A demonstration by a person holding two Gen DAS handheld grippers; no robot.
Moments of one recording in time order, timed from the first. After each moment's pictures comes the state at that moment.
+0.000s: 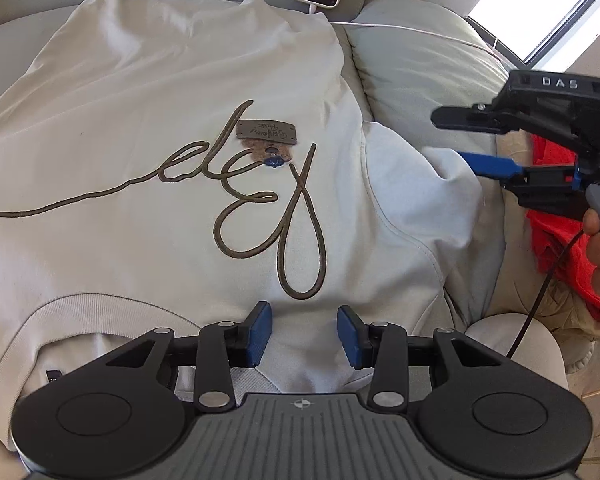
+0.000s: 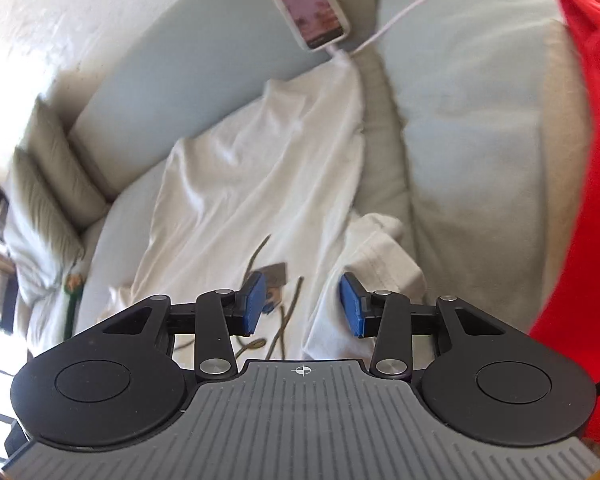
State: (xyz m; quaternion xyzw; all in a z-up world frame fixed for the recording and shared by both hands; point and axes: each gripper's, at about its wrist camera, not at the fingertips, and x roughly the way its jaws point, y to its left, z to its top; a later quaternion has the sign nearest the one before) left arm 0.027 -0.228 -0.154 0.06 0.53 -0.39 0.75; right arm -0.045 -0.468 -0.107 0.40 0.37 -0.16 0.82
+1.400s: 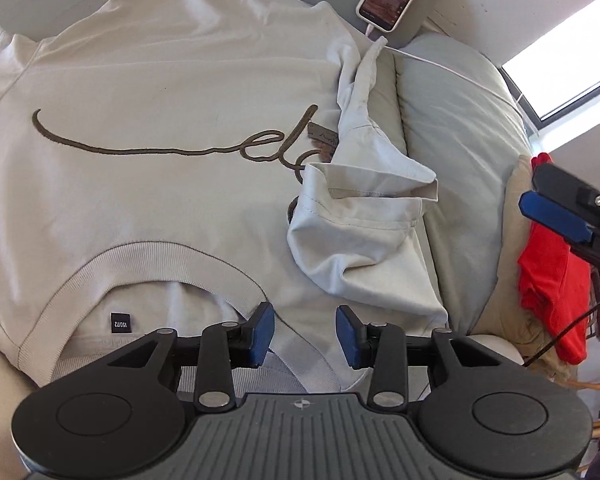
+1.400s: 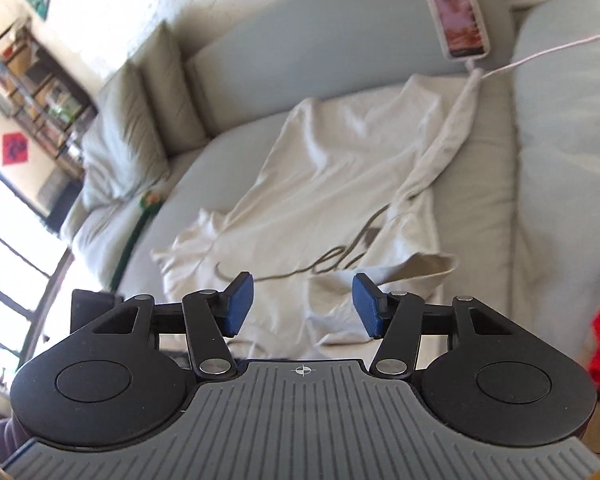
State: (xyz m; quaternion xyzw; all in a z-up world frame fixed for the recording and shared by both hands) left arm 0.045 -0.171 -0.149 -0.04 0.57 -0.36 0.74; right arm -0.079 -0.378 -0.059 0.27 0.36 -0.02 0.89
